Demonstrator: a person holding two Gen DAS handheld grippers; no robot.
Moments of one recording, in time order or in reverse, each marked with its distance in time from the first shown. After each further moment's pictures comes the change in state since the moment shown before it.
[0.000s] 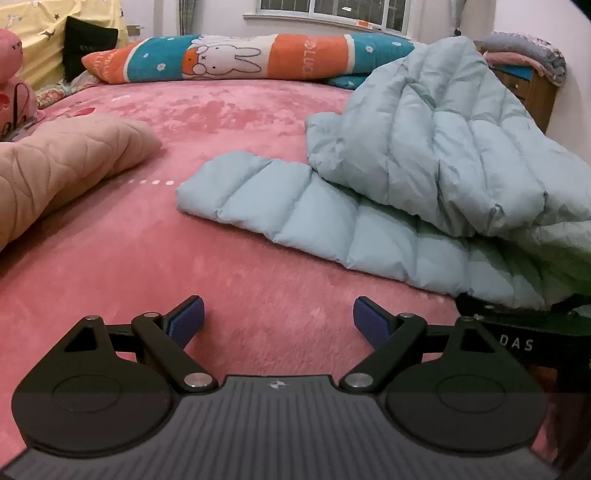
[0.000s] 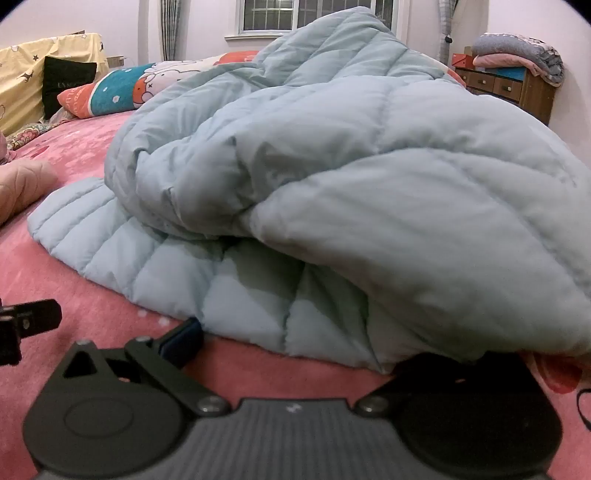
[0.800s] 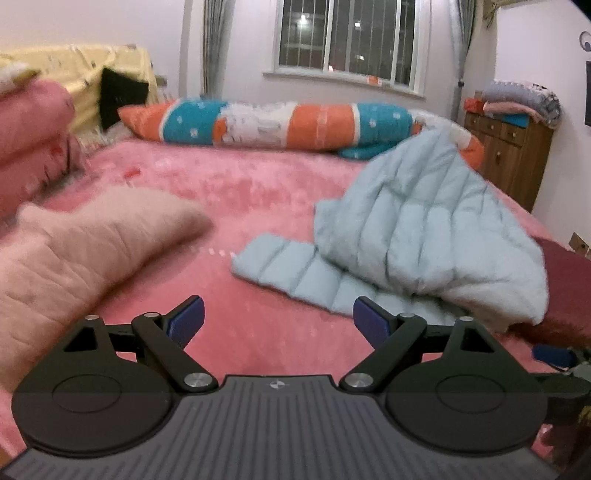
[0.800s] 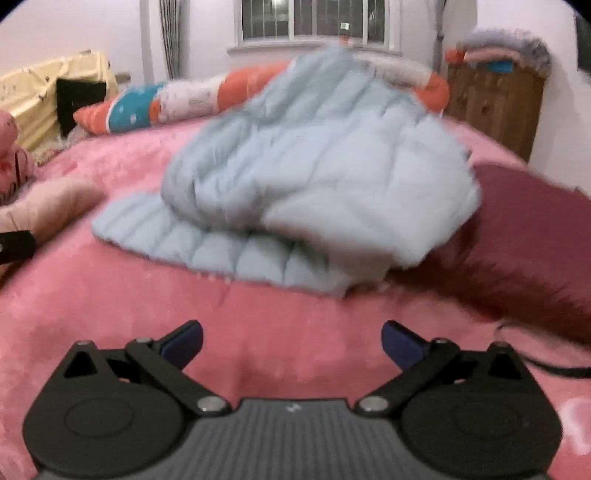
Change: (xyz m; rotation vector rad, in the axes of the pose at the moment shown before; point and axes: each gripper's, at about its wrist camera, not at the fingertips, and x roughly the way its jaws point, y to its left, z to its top) left arm -0.145 0.003 0.005 -0.015 -0.206 0.057; right arm -0.128 -0.011 -0.010 0.041 -0.051 0.034
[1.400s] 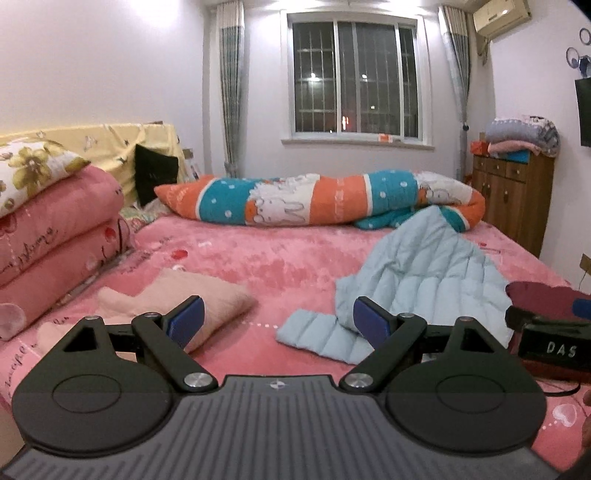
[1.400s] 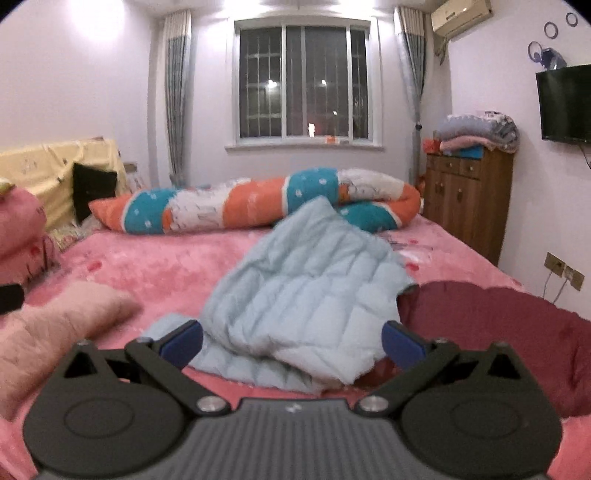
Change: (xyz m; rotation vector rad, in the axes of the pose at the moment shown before) left arm -0.103 0.002 0.023 0.046 -0.205 0.087; right arm -0.143 0.008 0.049 0.015 -0.282 -0.022
